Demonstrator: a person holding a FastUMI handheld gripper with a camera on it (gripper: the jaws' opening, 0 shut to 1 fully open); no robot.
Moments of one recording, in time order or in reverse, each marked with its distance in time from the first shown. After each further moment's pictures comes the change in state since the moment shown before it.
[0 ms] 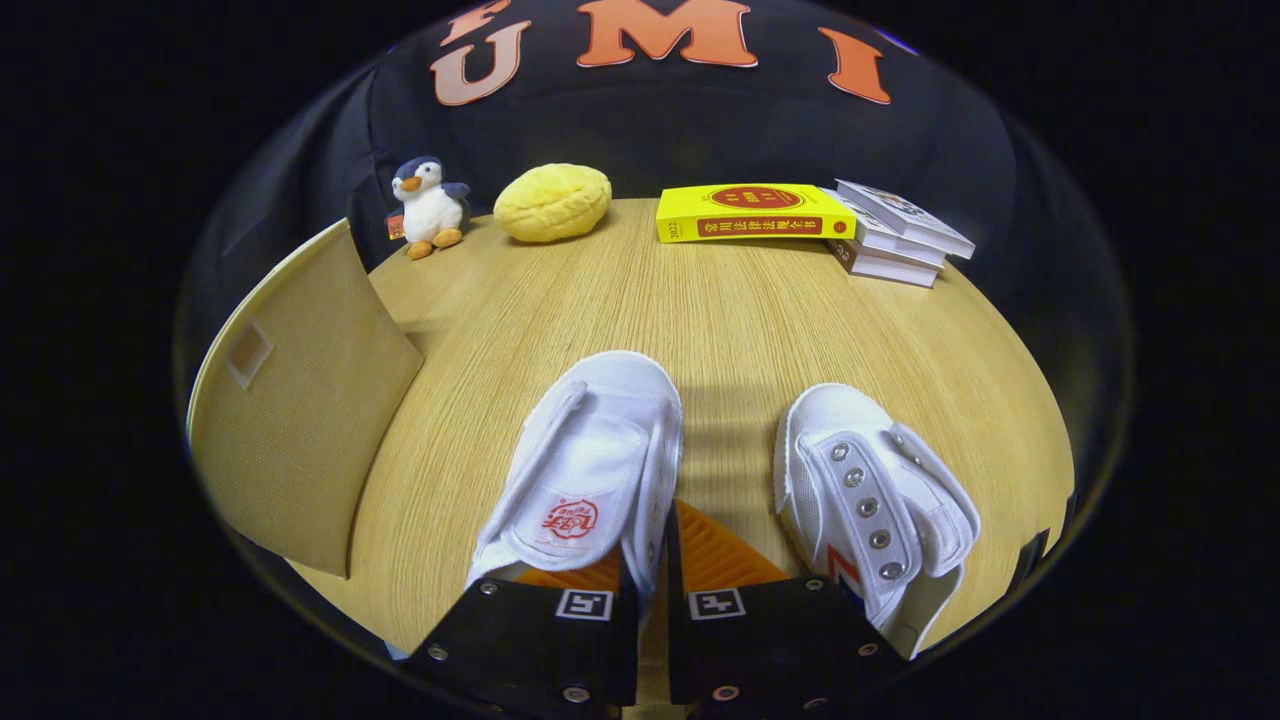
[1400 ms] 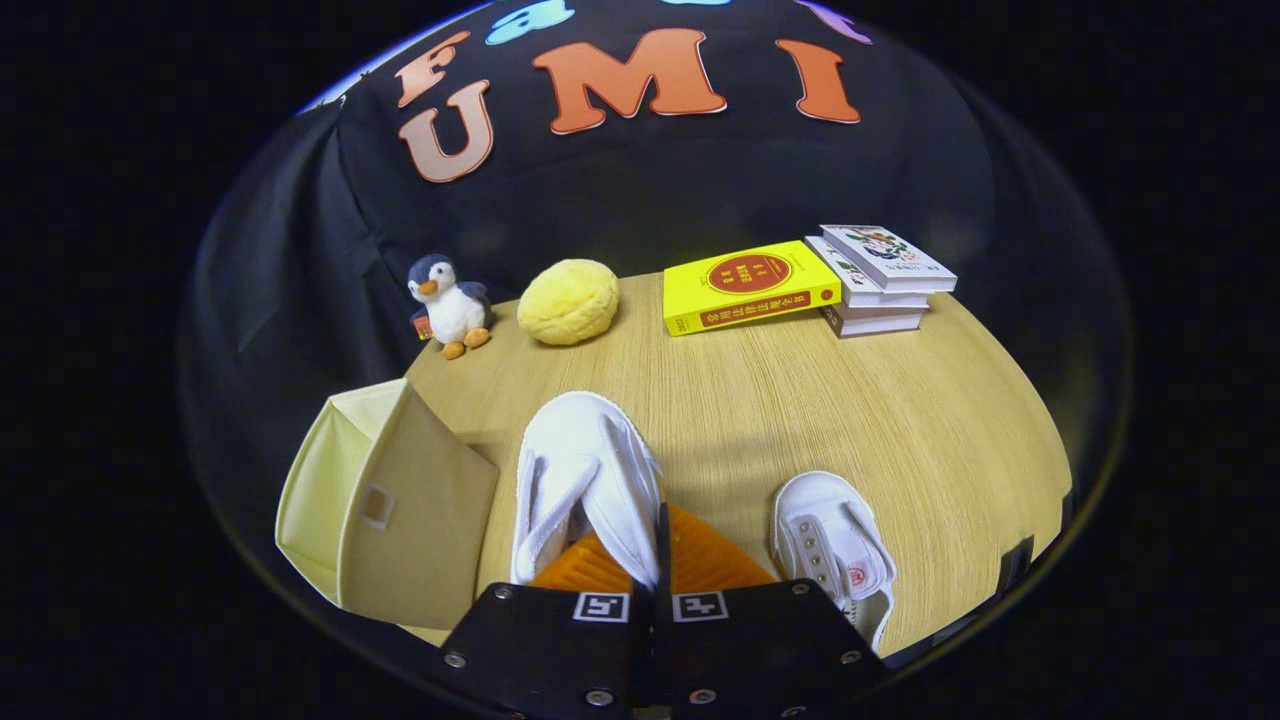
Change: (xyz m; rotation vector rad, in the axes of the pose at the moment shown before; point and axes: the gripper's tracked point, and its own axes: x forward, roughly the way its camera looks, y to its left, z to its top) arm -0.085 0.017 0.108 0.137 -0.122 0.079
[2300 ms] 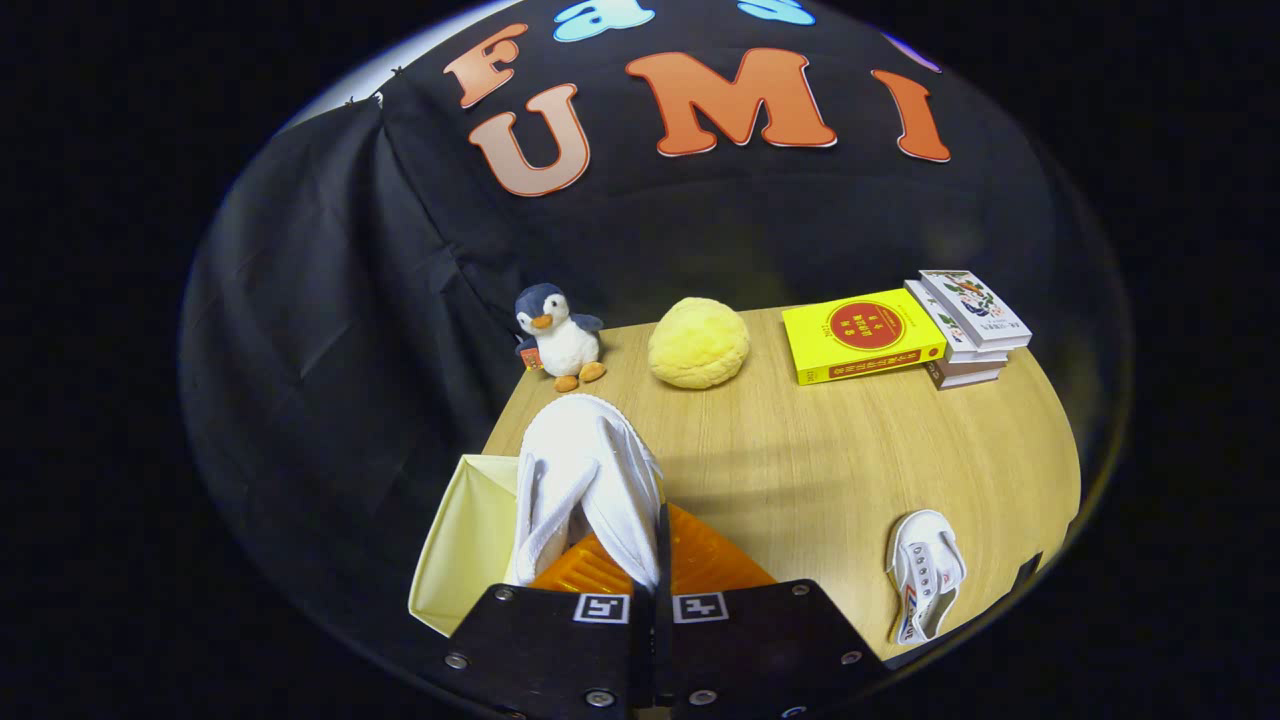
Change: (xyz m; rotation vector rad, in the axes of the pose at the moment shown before) arm -0.024 0.161 0.067 -0.031 0.025 0.149
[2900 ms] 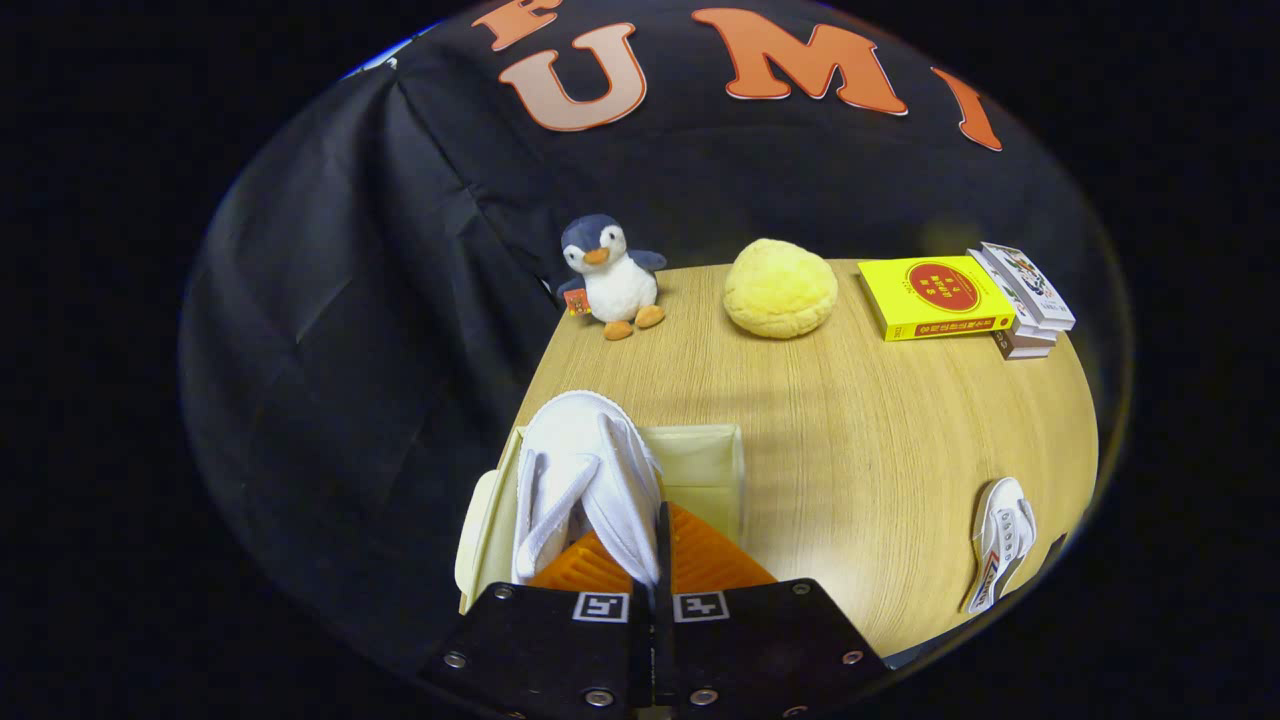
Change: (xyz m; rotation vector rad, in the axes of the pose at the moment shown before) arm 0.067 0.098 -0.046 -0.024 0.164 -0.008
